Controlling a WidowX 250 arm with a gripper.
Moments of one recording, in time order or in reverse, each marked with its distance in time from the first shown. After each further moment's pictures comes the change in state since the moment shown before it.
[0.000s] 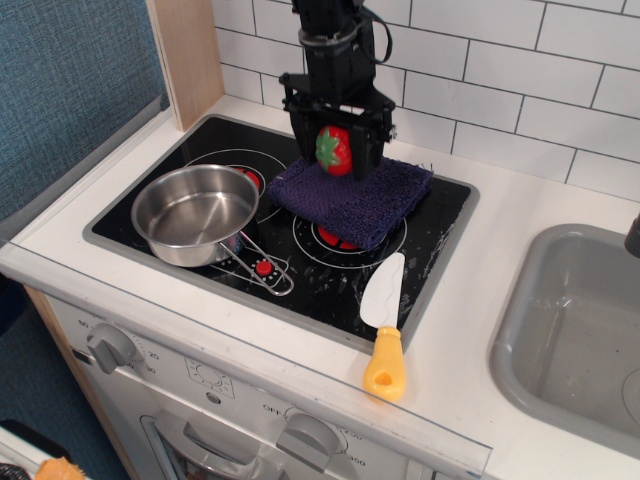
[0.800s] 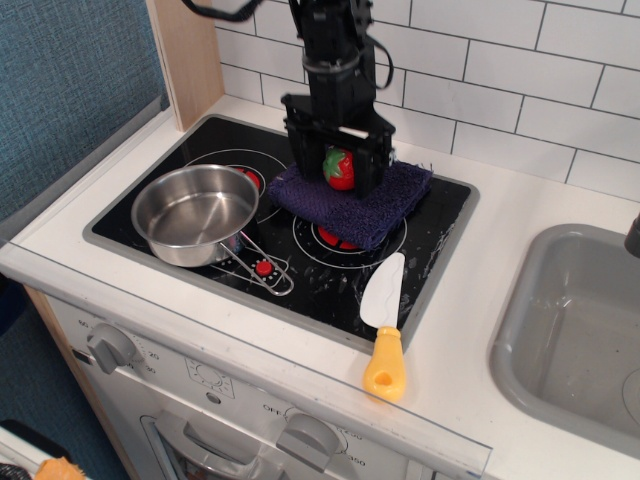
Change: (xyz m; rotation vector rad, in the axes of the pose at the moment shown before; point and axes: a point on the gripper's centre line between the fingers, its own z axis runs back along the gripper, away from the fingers) arm -0.001 0.001 -0.007 0.023 -0.018 0.009
